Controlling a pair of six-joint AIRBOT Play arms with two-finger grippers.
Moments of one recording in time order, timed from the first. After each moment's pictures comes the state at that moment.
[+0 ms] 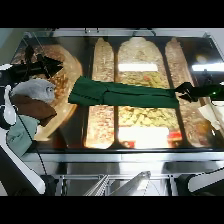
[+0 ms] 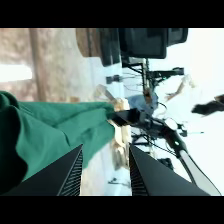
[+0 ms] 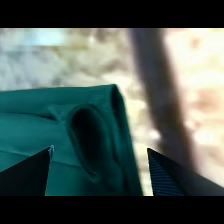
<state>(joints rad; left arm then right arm) 0.32 -2.24 2.05 0.15 -1.55 -1.19 -0.43 -1.85 1.35 -0.71 1.09 1.08</state>
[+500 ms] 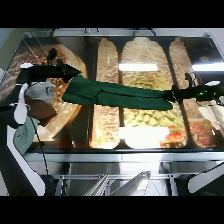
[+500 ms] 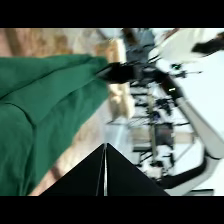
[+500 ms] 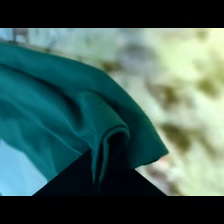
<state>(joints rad) 0.11 -2.22 1.98 0.24 -1.56 -1.15 -0.34 -1.91 1.38 -0.58 1.28 1.03</state>
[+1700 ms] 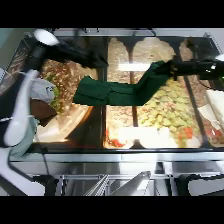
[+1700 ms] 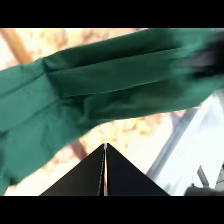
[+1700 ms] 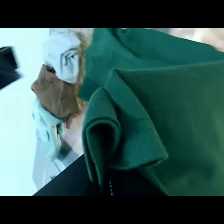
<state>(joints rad) -0.15 -1.78 1.97 0.62 -1.37 -1.30 -0.08 -1.65 1.48 -0.35 1.29 1.16</state>
